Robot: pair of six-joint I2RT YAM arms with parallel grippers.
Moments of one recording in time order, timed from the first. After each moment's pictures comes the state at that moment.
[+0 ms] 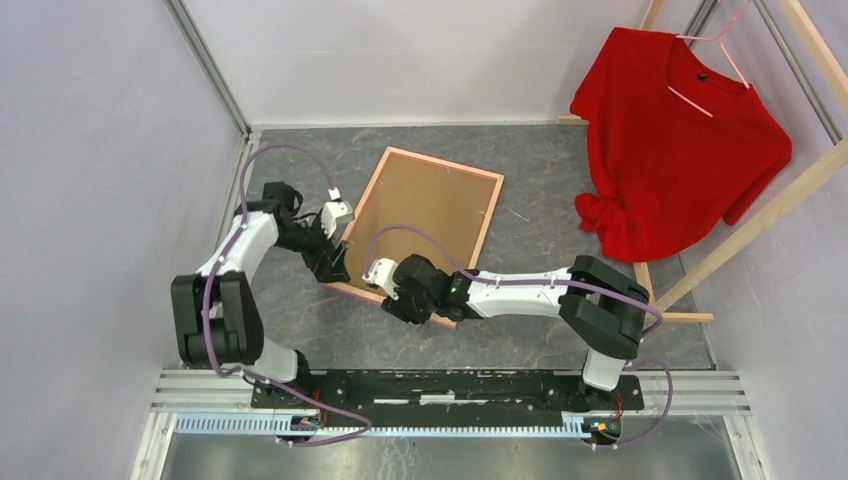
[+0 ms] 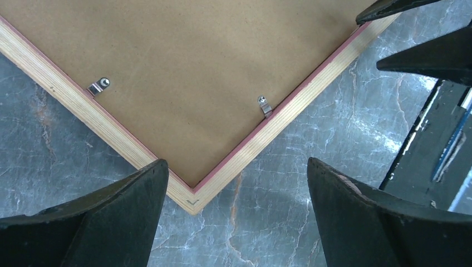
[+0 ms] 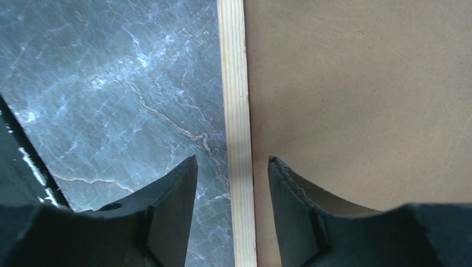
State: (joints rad) left arm 0.06 1.52 1.04 -0.95 0.73 0.98; right arm 1.15 1.77 1.06 -0.13 0.04 -0.06
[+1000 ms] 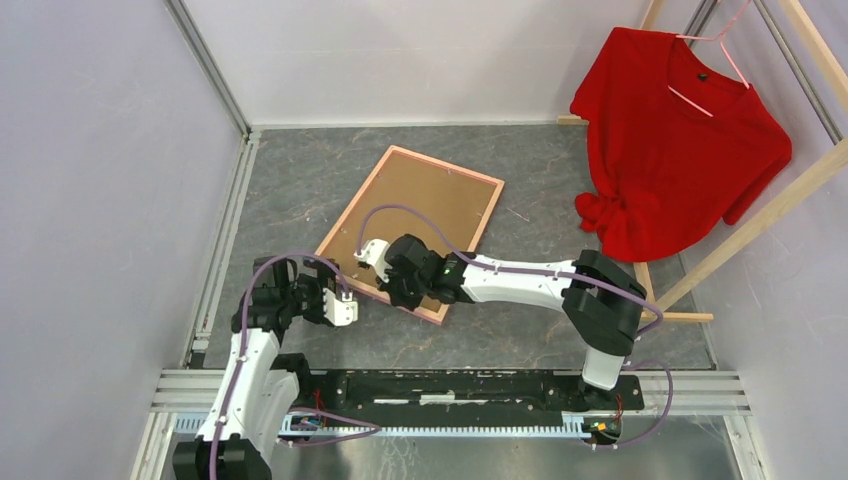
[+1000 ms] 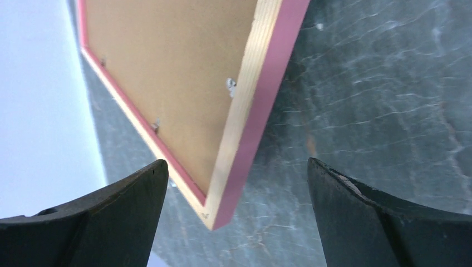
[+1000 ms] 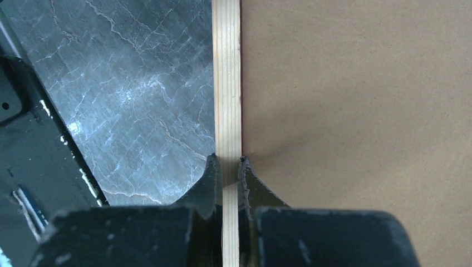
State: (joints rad) left arm 0.06 0.70 0.38 -0.58 0.63 1.68; right arm 1.11 1.80 1.21 -0.23 -0.04 0.00
